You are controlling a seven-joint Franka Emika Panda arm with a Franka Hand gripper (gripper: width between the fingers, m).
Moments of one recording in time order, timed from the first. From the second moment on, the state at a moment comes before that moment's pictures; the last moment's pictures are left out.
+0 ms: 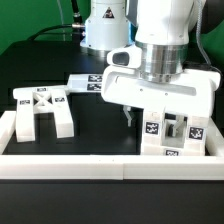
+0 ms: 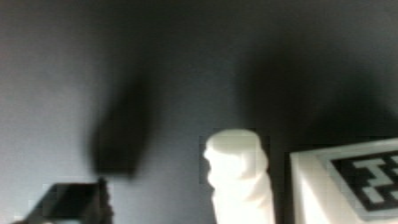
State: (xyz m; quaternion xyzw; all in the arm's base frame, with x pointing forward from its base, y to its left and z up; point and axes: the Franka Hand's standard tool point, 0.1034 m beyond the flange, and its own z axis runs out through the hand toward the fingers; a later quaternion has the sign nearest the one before) arm 0.579 0.046 0.005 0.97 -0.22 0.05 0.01
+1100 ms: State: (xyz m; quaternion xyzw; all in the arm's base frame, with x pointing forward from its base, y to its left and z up) arm 0.584 0.051 0.032 0.98 -0.21 0.04 0.00
